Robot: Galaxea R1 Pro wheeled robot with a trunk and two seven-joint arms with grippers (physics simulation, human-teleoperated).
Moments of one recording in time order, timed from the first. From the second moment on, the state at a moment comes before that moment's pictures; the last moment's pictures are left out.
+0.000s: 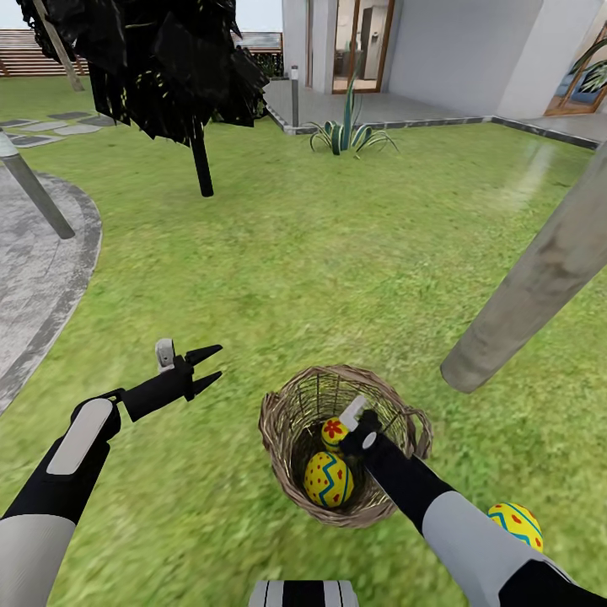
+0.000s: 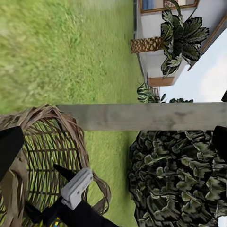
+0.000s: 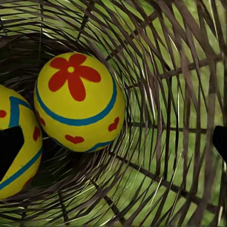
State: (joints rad) left arm -0.64 0.24 0.05 -1.16 1.35 0.93 -0.28; right arm -0.77 0.04 0.52 -0.60 0.34 0.39 0.05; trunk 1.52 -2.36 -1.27
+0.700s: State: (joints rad) left arm -0.64 0.24 0.05 -1.16 1.35 0.93 -0.28; right arm -0.77 0.03 0.53 -0.60 0.53 0.28 0.40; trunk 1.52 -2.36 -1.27
